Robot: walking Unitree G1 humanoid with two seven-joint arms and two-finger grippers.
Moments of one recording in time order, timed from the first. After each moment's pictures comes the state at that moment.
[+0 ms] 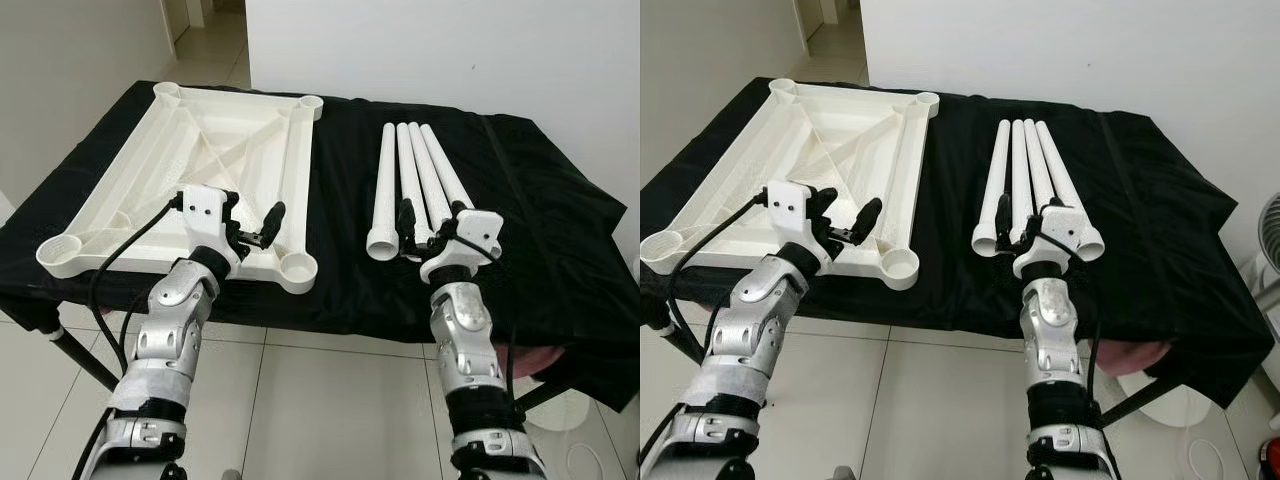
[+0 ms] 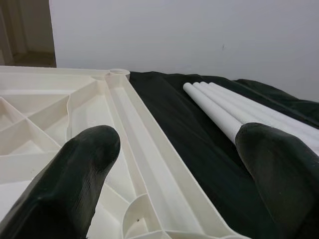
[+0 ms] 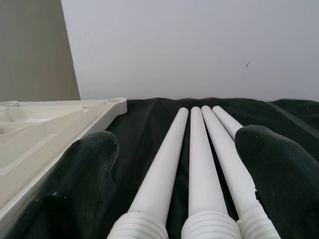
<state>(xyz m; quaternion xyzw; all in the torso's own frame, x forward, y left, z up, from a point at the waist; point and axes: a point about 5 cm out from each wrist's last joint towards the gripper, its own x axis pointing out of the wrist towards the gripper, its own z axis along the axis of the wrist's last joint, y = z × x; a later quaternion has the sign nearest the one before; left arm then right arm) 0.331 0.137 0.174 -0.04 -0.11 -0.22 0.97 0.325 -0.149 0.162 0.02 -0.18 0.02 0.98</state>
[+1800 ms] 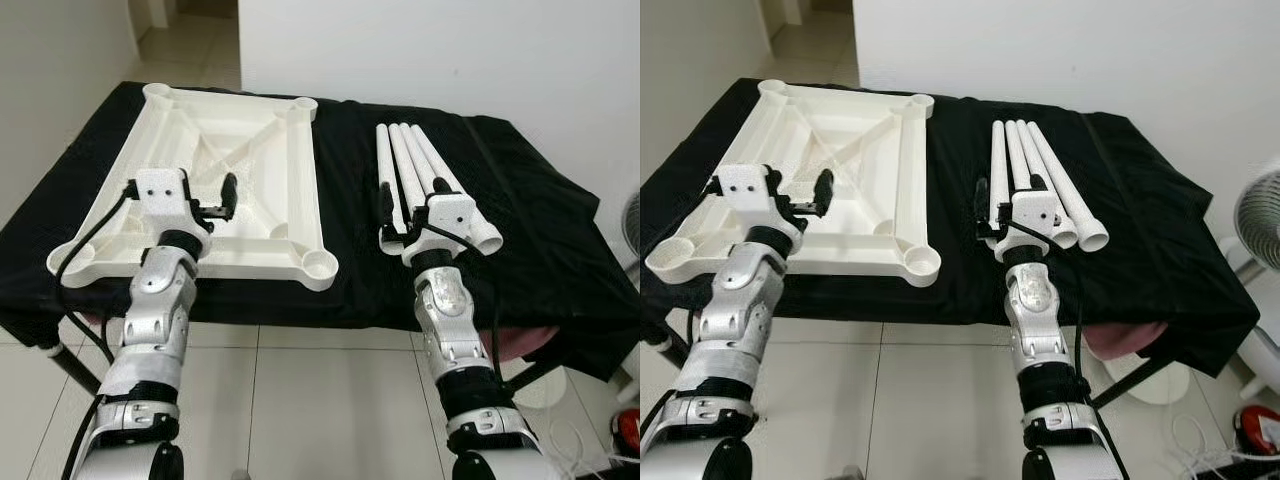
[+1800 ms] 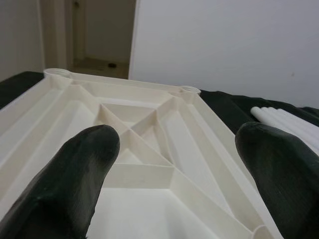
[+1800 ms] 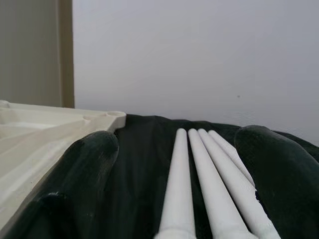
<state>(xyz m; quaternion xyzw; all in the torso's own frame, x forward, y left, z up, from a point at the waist) 0.344 0.164 0.185 -0.05 -0.13 -0.07 0.99 0.337 -0.136 0.174 -0.02 -0.21 0.03 0.98</state>
